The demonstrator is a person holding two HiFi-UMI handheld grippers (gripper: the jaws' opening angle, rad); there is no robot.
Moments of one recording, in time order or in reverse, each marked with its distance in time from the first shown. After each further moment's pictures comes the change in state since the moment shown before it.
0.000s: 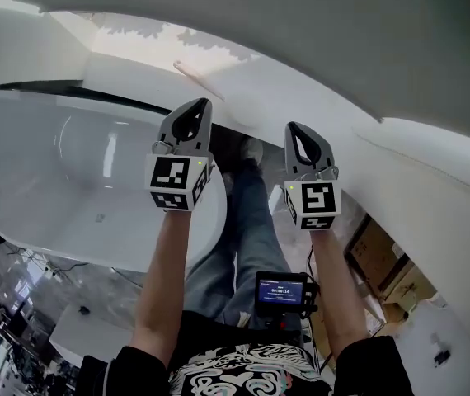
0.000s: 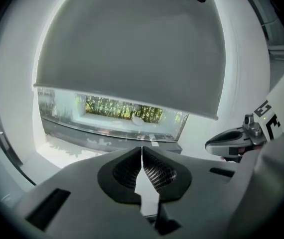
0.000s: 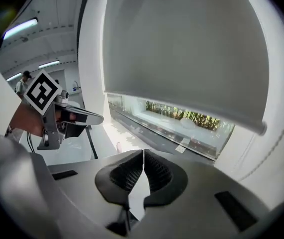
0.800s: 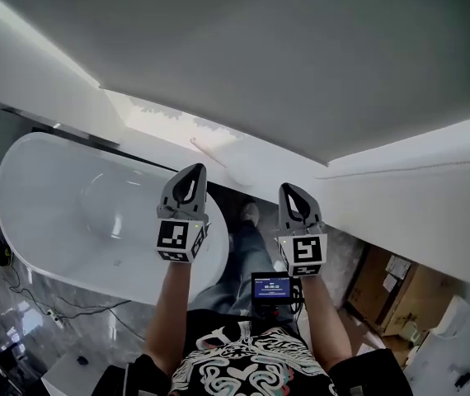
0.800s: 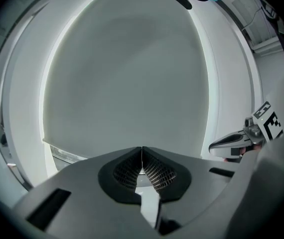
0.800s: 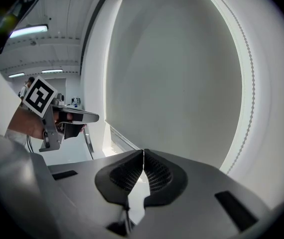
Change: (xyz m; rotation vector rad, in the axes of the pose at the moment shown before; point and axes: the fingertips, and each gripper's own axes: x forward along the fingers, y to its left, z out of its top) left arm -0.141 -0.031 0.162 0.075 -0.237 0.017; right arm -0.138 0.017 0.142 -0.032 -0.165 -0.068
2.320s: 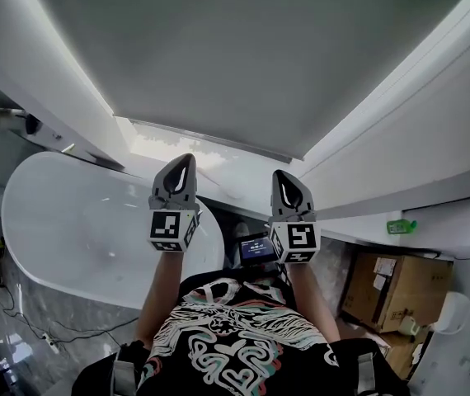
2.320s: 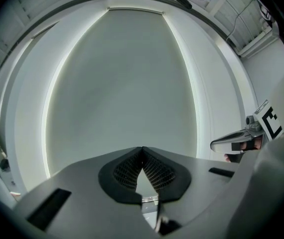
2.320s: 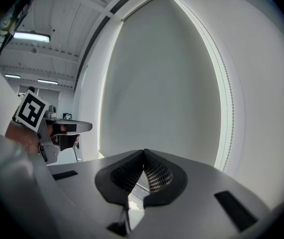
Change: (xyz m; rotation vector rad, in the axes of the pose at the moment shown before) left arm -0.086 -0.010 0.139 0.095 -0.233 0.005; right arm -0.091 0.015 0.136 0.027 -0.257 -0.106
